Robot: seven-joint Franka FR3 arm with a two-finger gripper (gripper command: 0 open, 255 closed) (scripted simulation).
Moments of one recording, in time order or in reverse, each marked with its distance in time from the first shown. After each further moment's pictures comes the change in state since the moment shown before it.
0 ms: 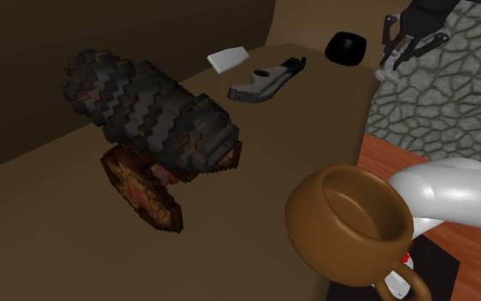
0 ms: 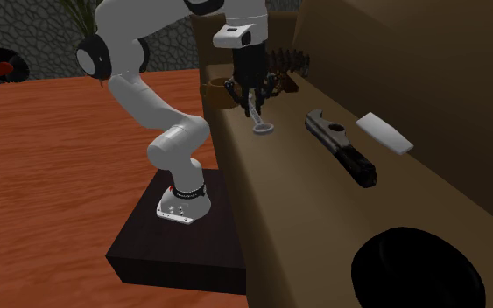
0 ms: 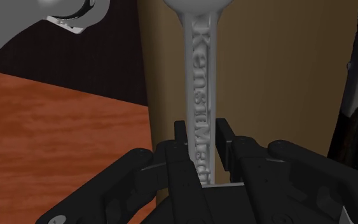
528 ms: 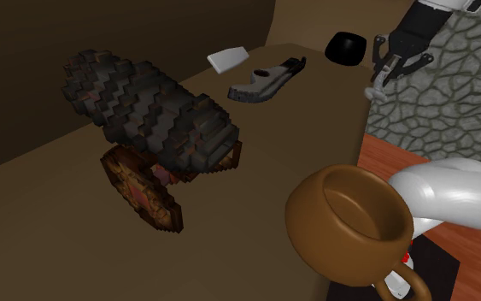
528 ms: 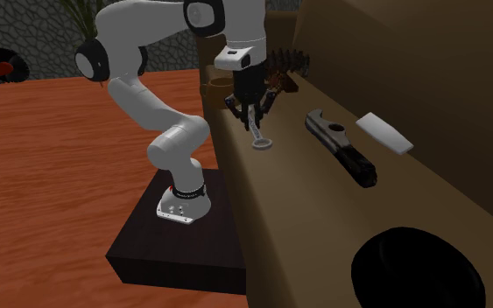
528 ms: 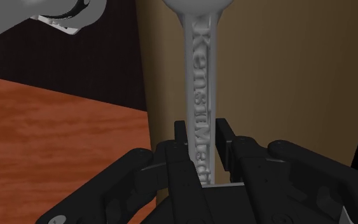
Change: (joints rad) arm 0.001 -0.056 0.002 -0.141 0.002 0.085 -0.001
